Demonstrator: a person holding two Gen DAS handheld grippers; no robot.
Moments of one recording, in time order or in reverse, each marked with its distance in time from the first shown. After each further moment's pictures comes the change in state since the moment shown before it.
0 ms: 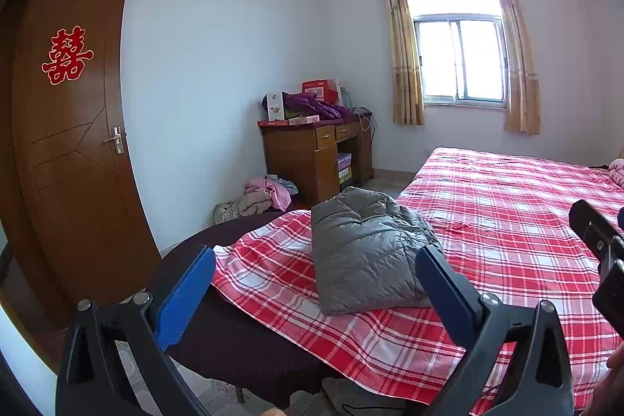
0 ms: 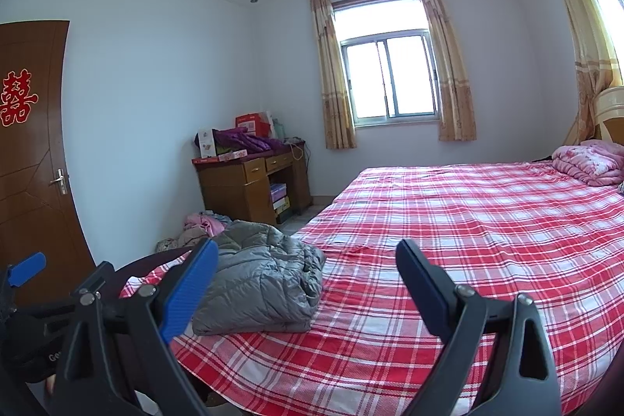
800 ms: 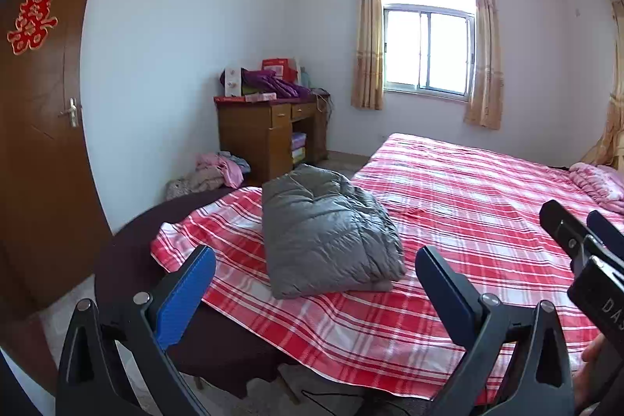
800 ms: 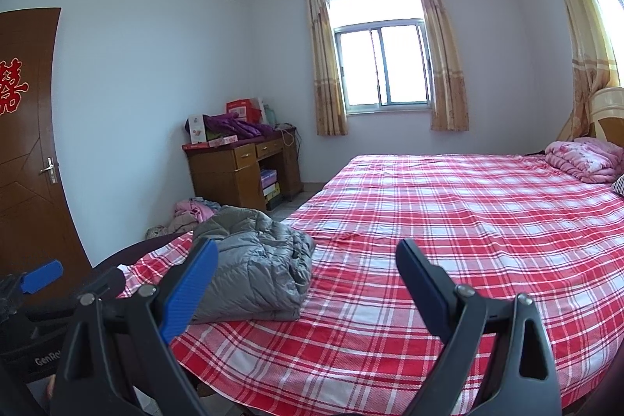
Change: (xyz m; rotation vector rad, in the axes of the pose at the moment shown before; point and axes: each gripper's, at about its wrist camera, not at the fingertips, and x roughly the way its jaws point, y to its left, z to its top) left arm 0.020 -0.003 -0.010 -0.037 0.073 -0.180; right arm 0.010 -0.006 -0.006 -0.009 0.049 -0.038
